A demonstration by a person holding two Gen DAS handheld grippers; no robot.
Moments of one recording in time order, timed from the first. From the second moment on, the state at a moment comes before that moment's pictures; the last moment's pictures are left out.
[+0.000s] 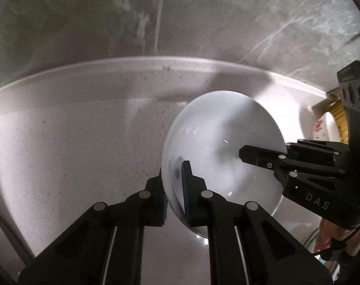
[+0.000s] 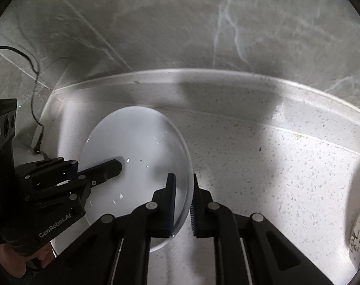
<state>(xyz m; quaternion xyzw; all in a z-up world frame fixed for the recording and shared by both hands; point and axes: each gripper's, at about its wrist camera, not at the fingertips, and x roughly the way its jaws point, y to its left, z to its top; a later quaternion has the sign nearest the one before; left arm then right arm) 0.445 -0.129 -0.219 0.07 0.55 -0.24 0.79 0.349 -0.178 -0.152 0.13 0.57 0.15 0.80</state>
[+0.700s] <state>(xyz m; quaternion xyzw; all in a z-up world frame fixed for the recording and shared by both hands) 0.243 -0.064 -0.193 0.05 0.55 -0.22 0.80 0.178 -0.113 -0.092 0.07 0.56 0.23 0.79</state>
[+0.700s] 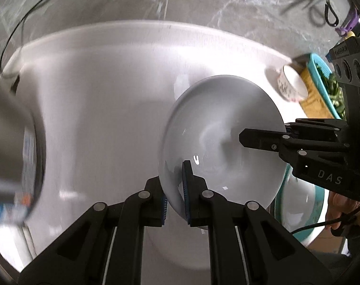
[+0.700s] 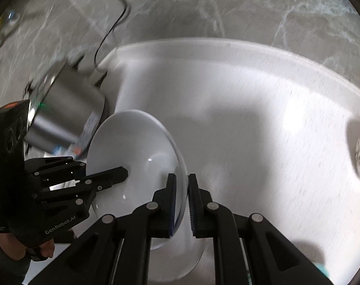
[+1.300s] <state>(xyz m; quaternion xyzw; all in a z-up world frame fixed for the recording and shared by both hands) 0.187 -0.078 -0.258 0.08 0.59 -0.21 0.78 0.127 -0.106 -0.138 0.04 0.61 0.23 0.76</state>
